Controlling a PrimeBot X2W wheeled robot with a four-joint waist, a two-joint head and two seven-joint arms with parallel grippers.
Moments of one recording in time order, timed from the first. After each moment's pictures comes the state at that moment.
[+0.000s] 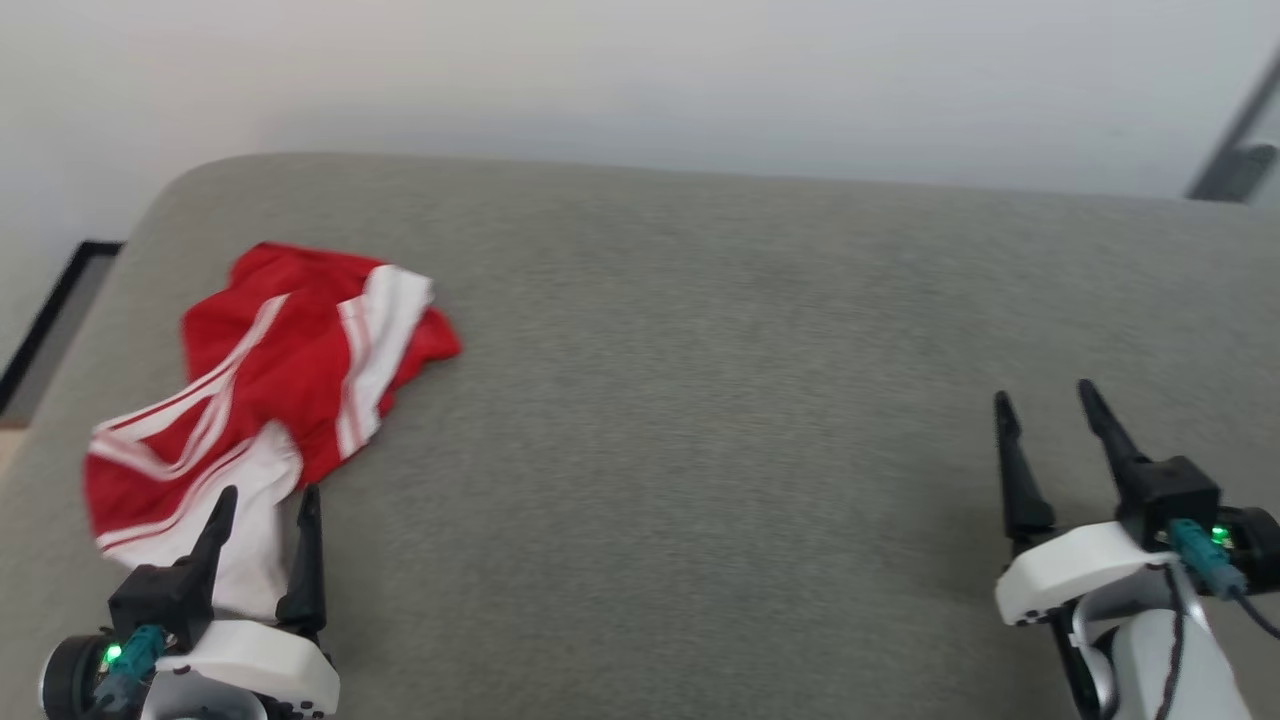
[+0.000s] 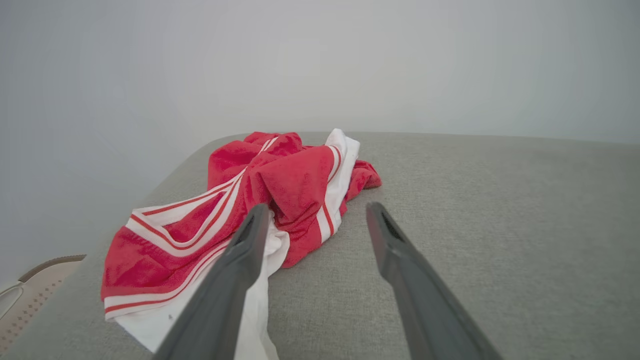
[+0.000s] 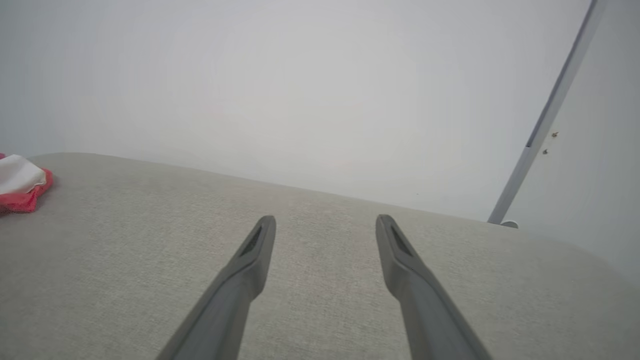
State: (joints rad) left arm -0.08 0.18 0.07 0.33 -0.15 -0.13 -0.26; right arm -0.20 -0.08 -0.10 0.34 -0.01 0.13 -0.26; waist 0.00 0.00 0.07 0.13
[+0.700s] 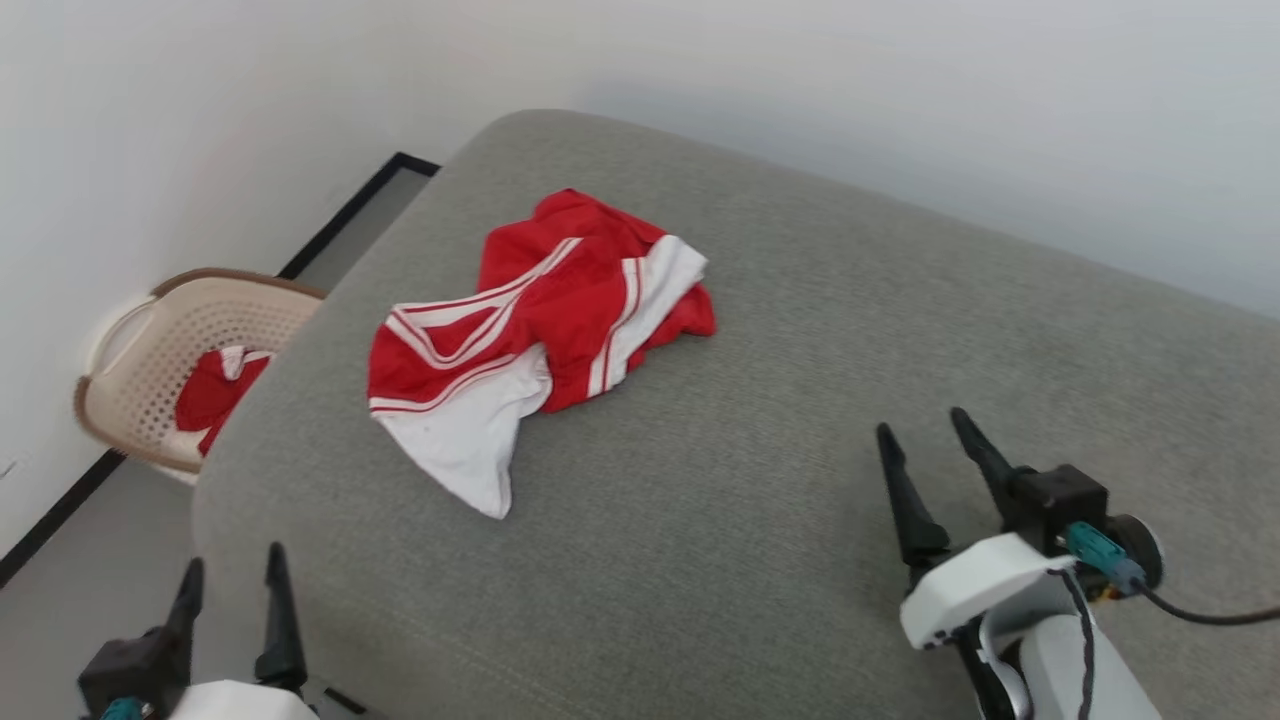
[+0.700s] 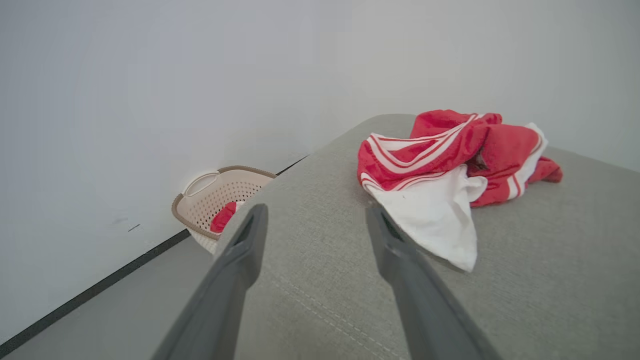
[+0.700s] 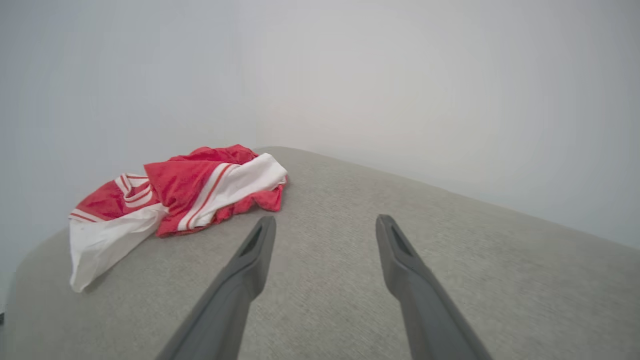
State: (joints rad) left arm 0.01 0.08 0.20 0.29 -0.13 -0.13 -0.26; right arm -0.23 -0.06 0.08 0.45 0.12 0.13 -0.26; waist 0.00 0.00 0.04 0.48
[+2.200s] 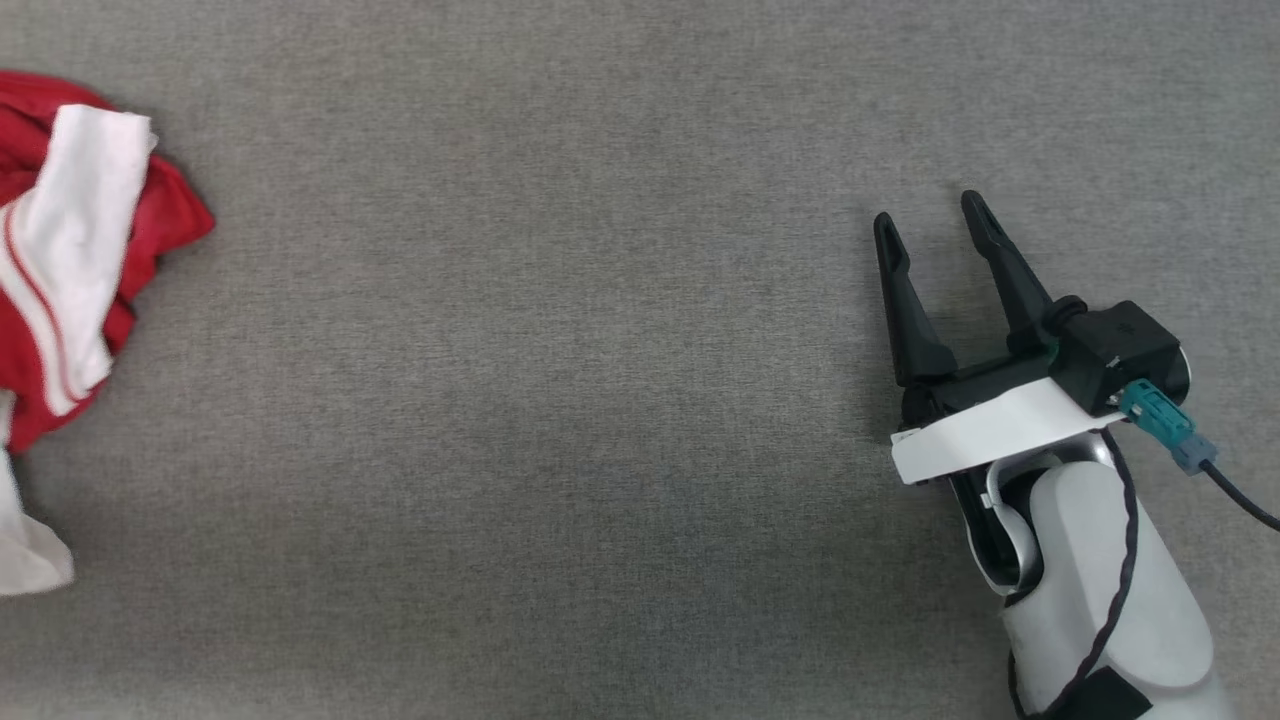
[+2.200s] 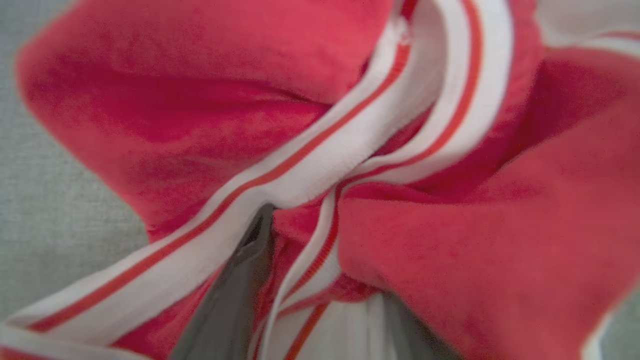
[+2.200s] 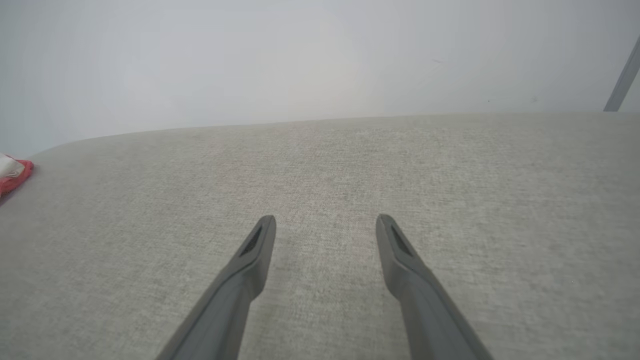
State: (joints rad) left arm -0.71 0.99 -0.71 0.61 -1.28 -0.13 0.16; right arm -0.43 -0.05 0.12 0.27 0.18 0.13 -0.26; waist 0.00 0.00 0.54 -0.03
